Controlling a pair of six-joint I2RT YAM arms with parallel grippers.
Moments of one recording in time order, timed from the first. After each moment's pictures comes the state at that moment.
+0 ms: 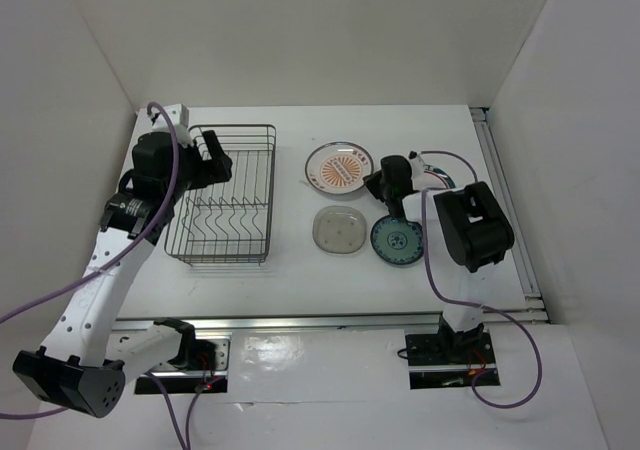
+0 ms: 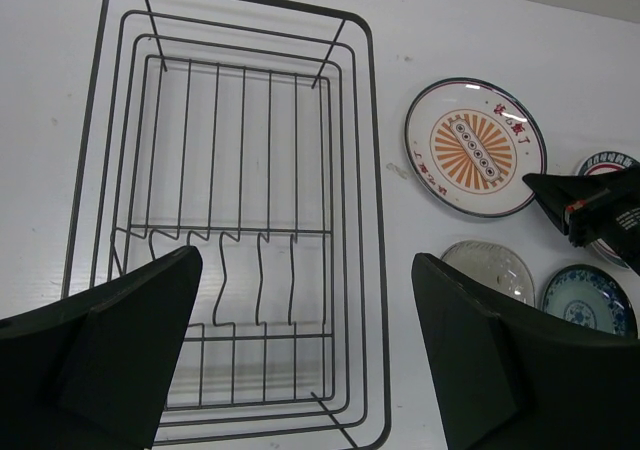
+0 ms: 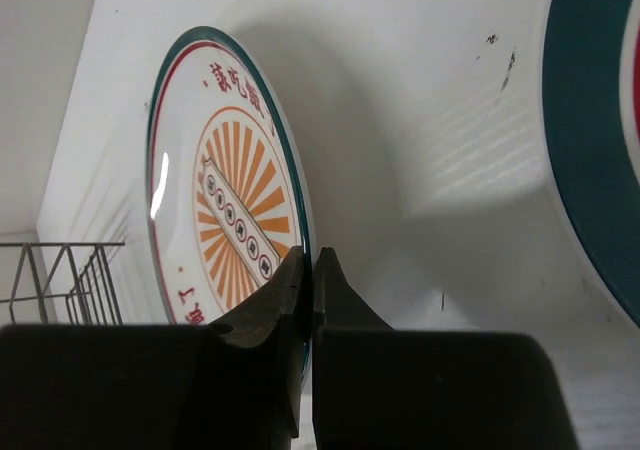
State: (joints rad) left arm -0.22 1.05 1.20 -0.56 -0.11 -0.34; right arm 0.31 1.92 0.93 0.44 0.16 1.09
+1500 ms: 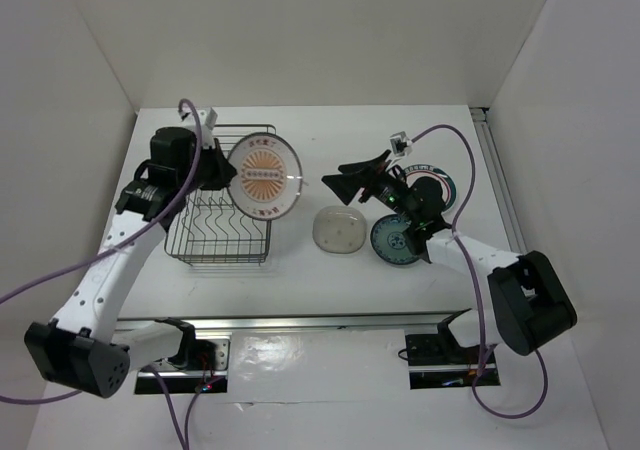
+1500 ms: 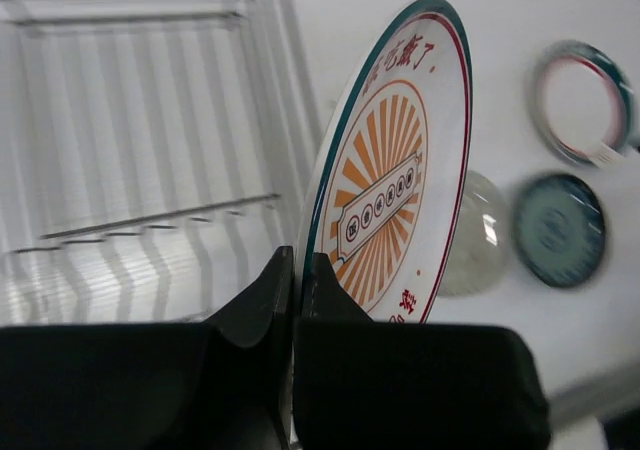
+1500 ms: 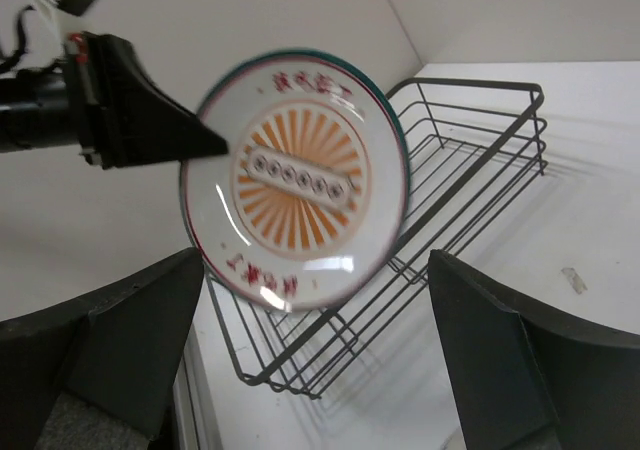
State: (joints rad) left arm -0.22 1.17 1.19 -0.53 0.20 -0.28; right arm 0.44 1.35 0.61 1.01 -0.46 0.71
